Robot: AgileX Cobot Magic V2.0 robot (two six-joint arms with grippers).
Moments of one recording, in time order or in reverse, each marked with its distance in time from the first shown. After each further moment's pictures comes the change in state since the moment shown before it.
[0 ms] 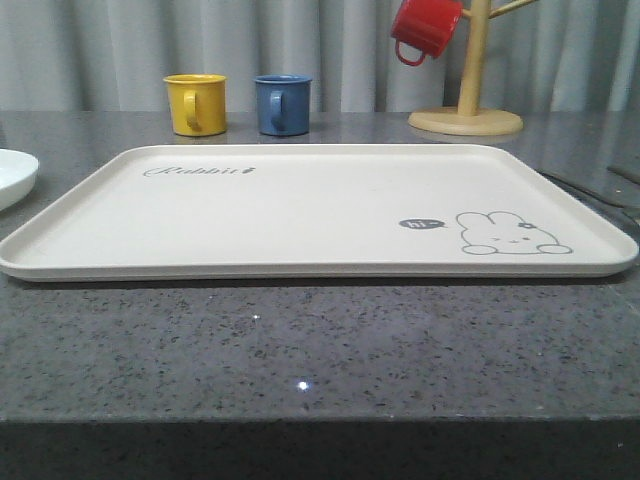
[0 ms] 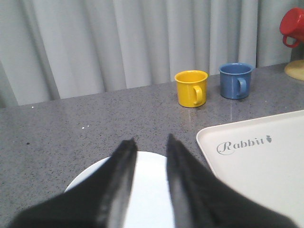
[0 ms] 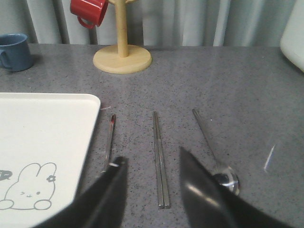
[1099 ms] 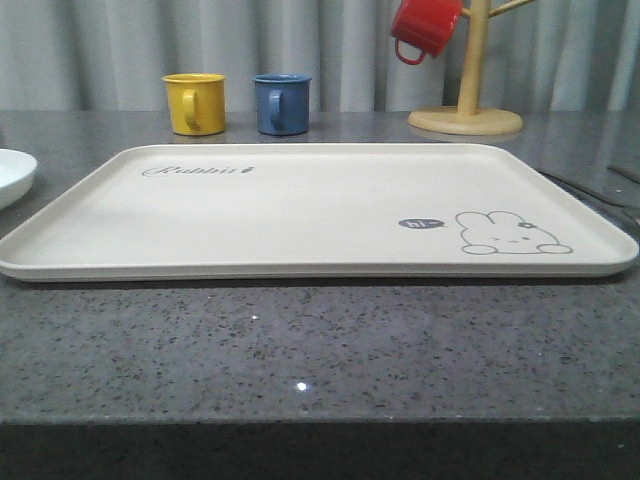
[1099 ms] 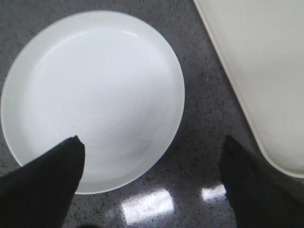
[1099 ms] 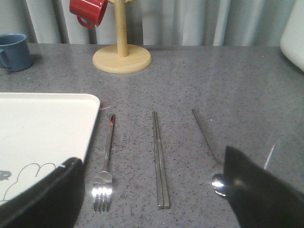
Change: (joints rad) left arm 0.000 0.712 -0.611 0.000 0.817 0.124; right arm 0.000 0.000 0.000 0.000 0.000 0.000
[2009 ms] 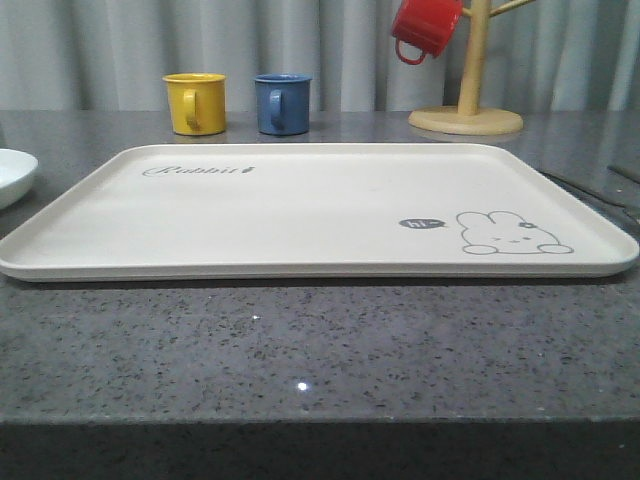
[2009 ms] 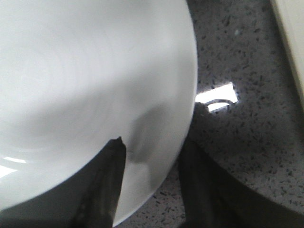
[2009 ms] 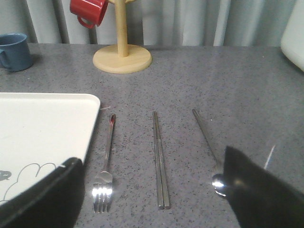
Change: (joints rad) left arm 0.000 0.321 -0.042 0.000 0.049 0.008; right arm 0.000 0.000 0.000 0.000 0.000 0.000
